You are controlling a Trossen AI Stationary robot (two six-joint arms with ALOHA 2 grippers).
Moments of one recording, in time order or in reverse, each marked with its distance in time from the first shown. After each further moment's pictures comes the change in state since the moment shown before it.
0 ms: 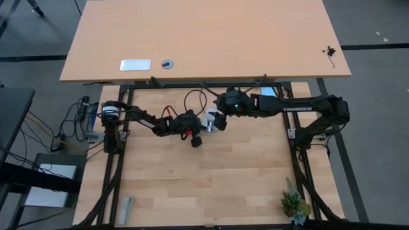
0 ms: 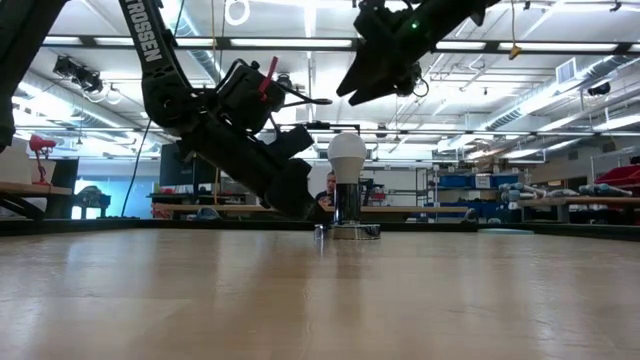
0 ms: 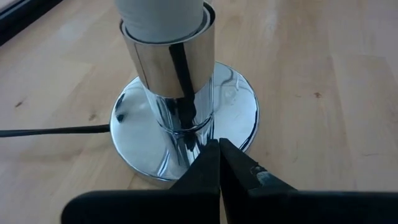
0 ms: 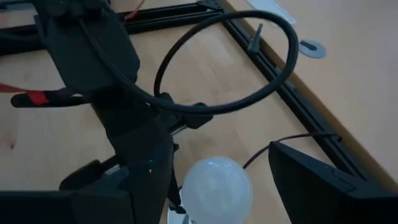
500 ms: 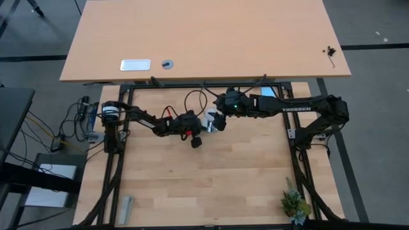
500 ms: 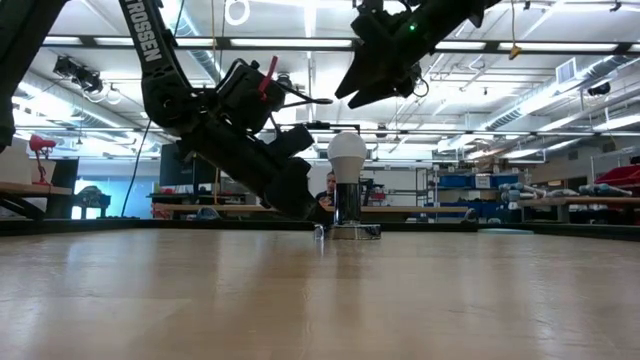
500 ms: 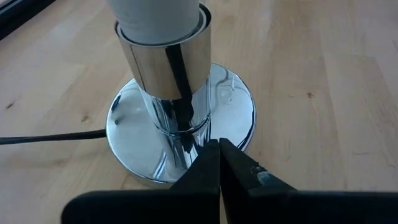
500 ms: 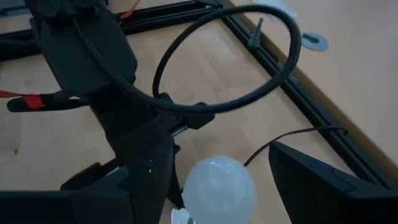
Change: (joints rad) left arm -0.002 0.000 0.000 0.005 0.013 0.000; right arm 0.005 0.009 0.000 0.002 0.000 0.040
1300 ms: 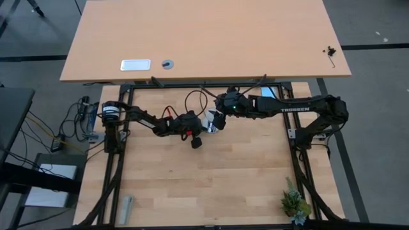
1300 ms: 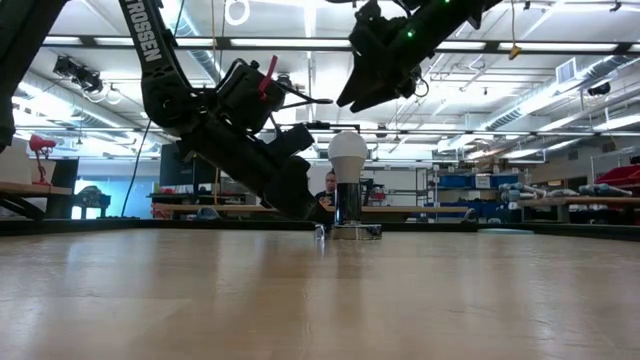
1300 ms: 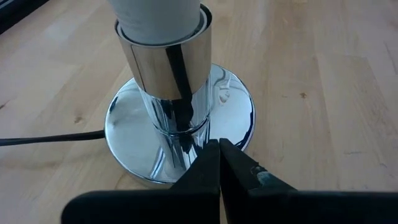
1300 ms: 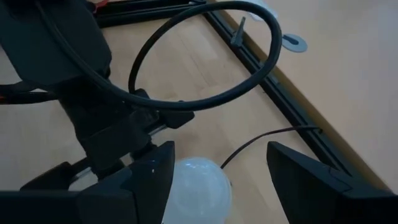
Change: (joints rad) left arm 0.000 0.000 -0.001 0.005 0.017 0.000; right arm -0.001 0.019 0.000 -0.001 0.079 -0.032
